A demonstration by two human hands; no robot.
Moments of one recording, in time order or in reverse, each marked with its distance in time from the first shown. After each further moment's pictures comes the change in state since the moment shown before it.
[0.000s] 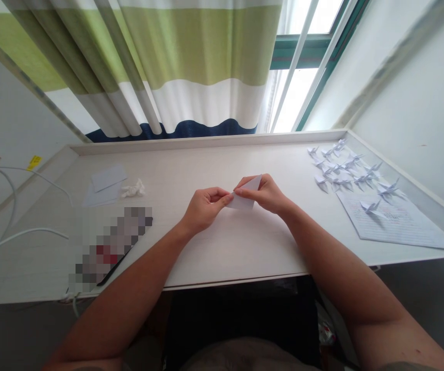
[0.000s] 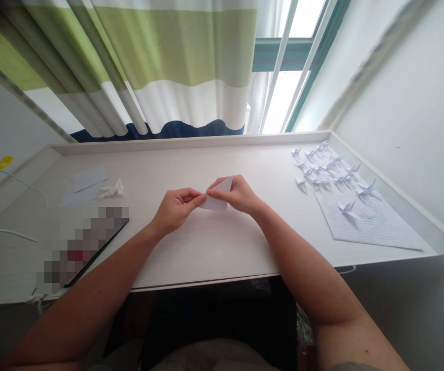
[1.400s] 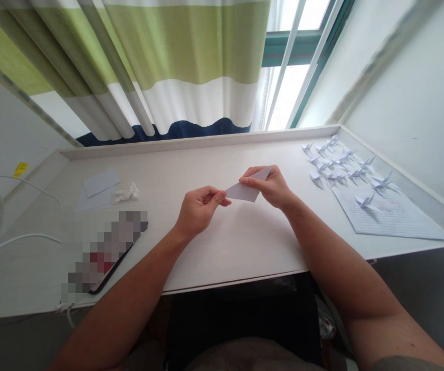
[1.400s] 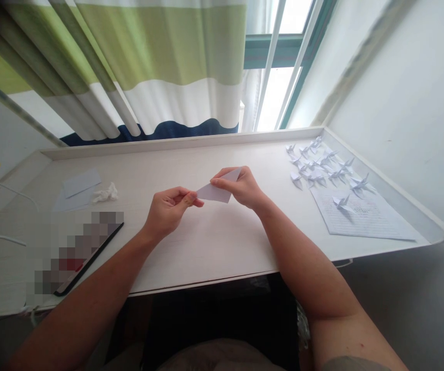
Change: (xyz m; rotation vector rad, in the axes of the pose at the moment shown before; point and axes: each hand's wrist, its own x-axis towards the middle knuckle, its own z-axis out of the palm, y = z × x) left_hand -0.007 0.009 0.003 0.121 0.104 0.096; right_hand 0.001 -0.003 -0.016 0.033 0.190 -0.083
